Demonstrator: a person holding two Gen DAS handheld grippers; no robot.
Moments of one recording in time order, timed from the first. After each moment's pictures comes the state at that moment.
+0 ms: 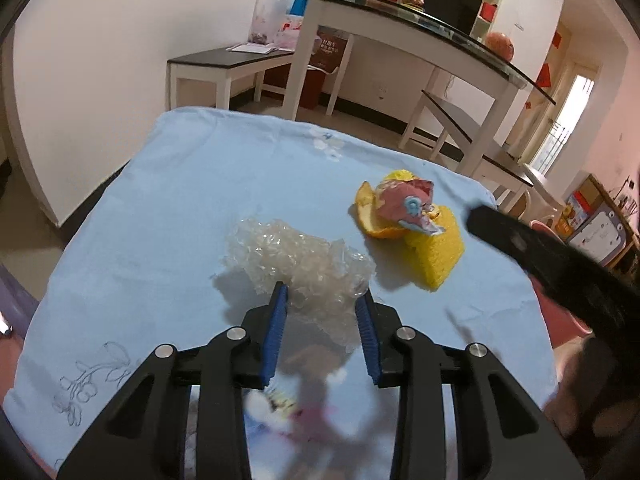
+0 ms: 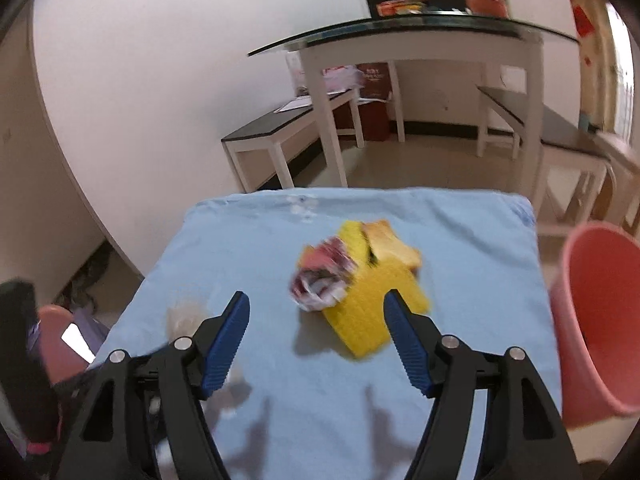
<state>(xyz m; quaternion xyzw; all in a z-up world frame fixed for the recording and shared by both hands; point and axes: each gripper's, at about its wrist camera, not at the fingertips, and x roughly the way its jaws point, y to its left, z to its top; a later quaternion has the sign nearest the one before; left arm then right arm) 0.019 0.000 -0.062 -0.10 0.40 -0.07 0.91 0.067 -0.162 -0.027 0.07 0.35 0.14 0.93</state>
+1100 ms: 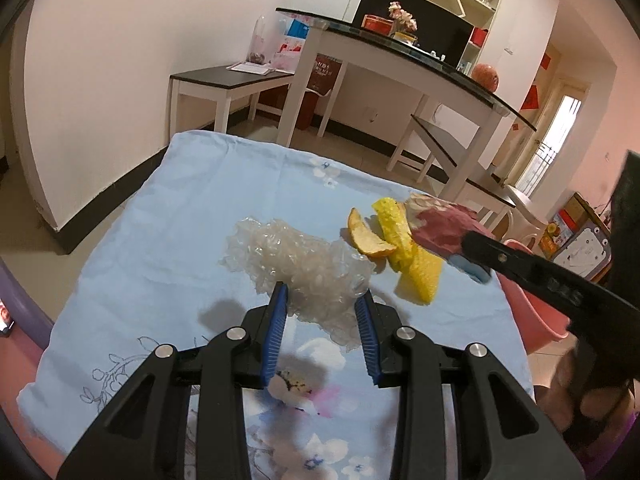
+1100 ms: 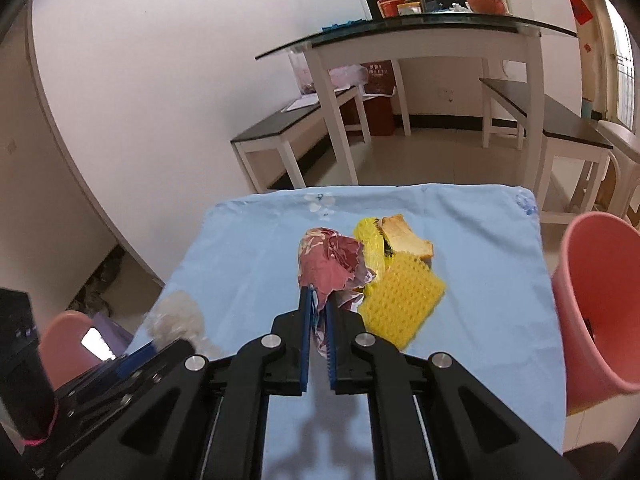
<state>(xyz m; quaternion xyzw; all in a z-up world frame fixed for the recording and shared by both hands) -0.010 0.013 -0.031 -0.12 0.35 -0.08 0.92 0.034 -0.170 -0.009 0.11 0.35 0.15 0.92</state>
